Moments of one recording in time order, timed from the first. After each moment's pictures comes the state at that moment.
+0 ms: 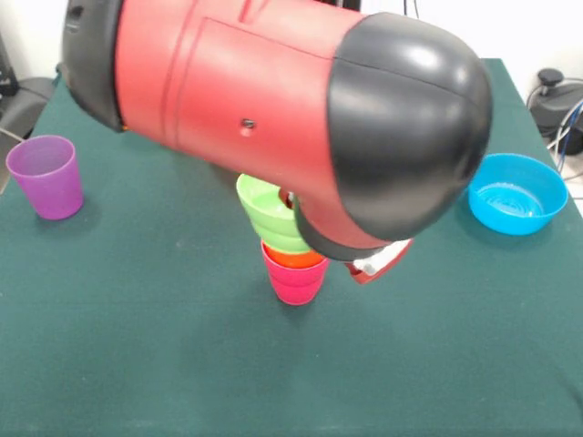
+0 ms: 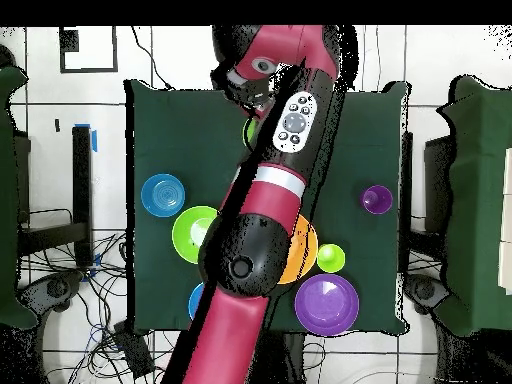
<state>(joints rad) -0.35 0.36 -1.66 0.03 1.46 1.71 2.22</state>
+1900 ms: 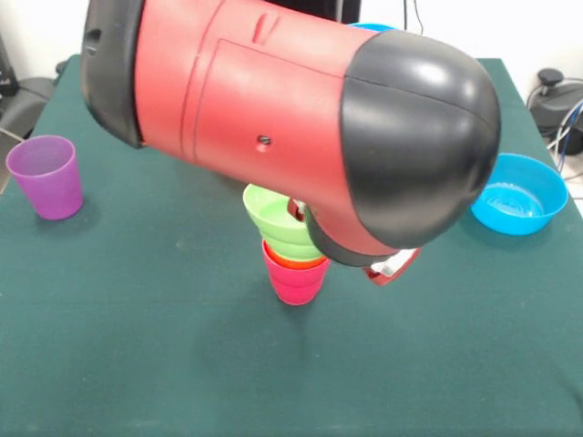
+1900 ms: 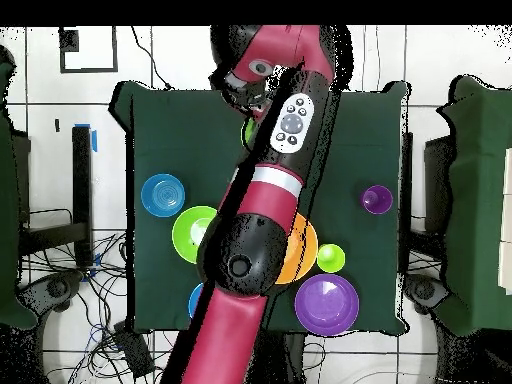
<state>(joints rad) -0.33 0.38 -1.62 0.03 1.44 1.70 2.11</state>
